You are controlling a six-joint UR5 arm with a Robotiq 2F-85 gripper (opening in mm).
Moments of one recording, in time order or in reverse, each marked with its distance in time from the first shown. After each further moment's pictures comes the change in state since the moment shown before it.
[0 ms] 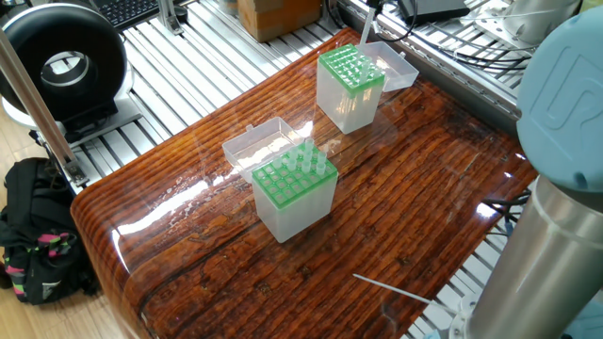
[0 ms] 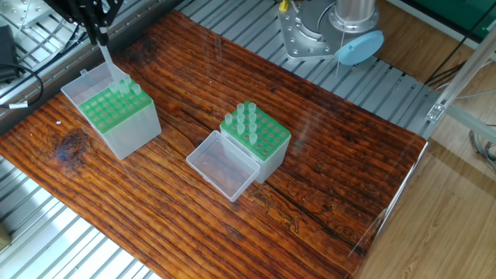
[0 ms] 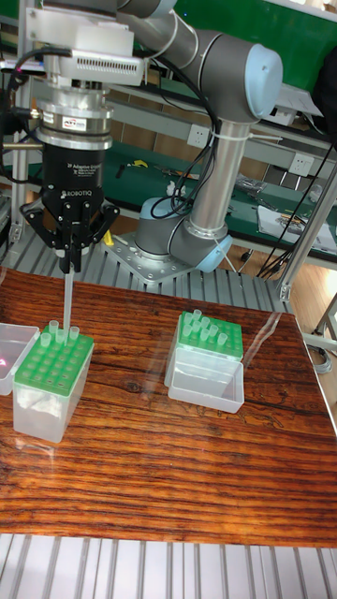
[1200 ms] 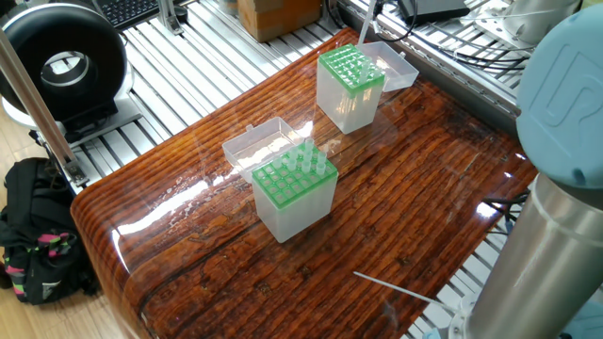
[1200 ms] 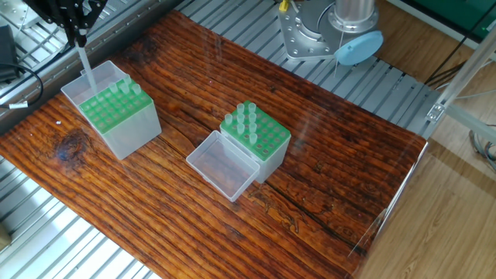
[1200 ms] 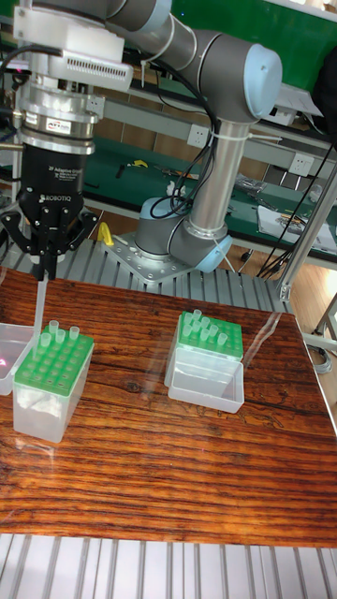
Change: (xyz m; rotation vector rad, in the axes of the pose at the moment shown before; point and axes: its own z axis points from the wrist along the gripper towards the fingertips) arm -0.003 -0.032 0.007 0.068 -0.017 -0.051
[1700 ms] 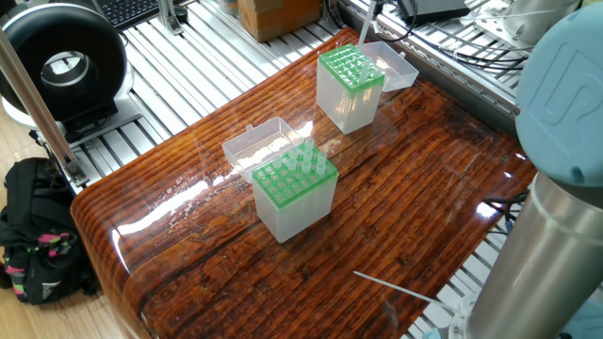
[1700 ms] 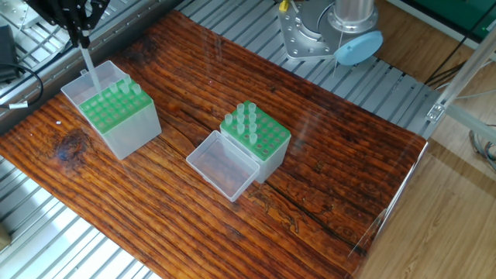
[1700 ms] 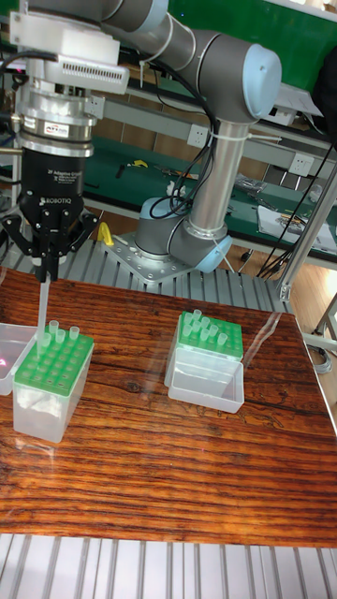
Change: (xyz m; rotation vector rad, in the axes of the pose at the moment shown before) arm 0.002 0.002 0.003 -0.012 -0.001 0.002
